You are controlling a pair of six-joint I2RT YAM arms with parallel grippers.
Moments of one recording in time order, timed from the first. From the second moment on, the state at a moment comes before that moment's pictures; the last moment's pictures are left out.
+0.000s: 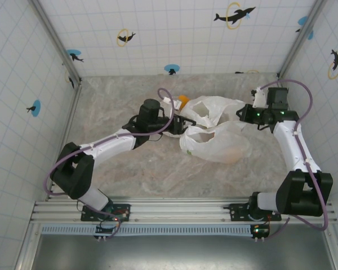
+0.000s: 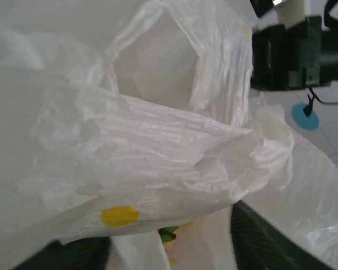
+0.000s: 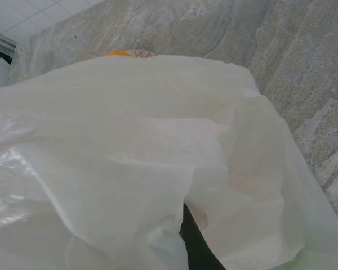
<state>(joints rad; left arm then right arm) -0.67 1.57 0.98 0.20 0.61 -0.50 -0.04 1.32 1.09 -0.63 -0.53 0.18</state>
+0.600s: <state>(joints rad) -0.52 1.77 1.11 0.14 0.31 -0.58 -0.10 1.32 1.09 -0.63 -0.53 0.18</state>
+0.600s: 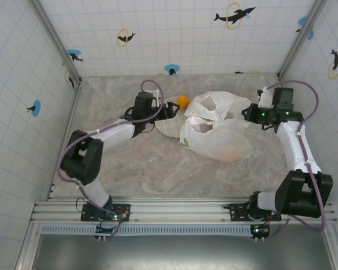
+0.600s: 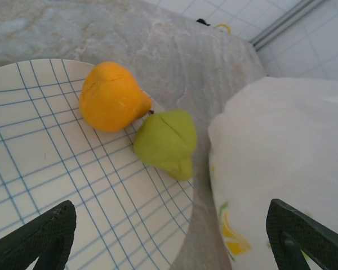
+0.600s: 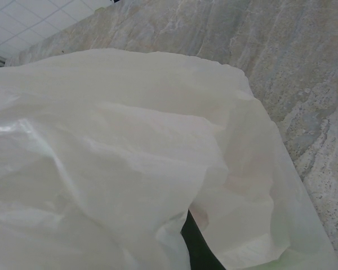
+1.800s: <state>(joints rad) -0.52 2.46 1.85 -0.04 0.24 -0.58 -0.11 1.32 1.06 -0.62 -0.53 0.18</state>
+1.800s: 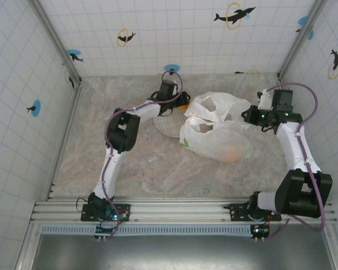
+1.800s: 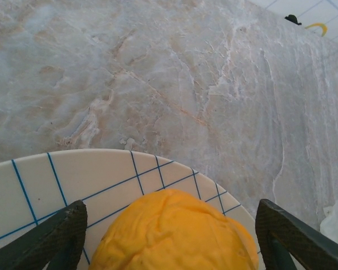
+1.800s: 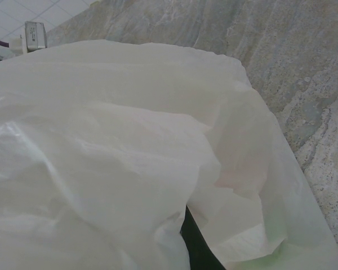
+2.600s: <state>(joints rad) -0.51 2.34 1.69 -0.03 0.24 -0.58 -0.11 1.32 1.04 -0.62 -0.54 0.18</state>
